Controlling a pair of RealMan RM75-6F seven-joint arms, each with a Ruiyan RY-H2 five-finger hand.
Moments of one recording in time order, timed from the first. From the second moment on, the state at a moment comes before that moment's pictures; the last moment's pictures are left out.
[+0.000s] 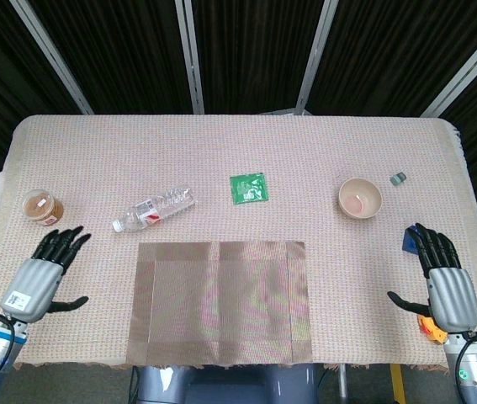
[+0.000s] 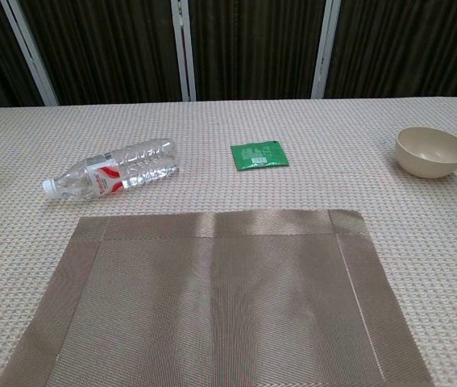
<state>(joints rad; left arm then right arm) -0.31 -1.05 0.08 -1.91 1.48 1.39 0.19 0.12 -1.11 0.10 -1.81 -1.50 1.49 -0.04</state>
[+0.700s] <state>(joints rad) -0.27 -1.07 -0.08 -1.85 1.28 1.46 0.23 0.43 -1.24 0.21 -1.41 -1.09 0.89 -0.08</state>
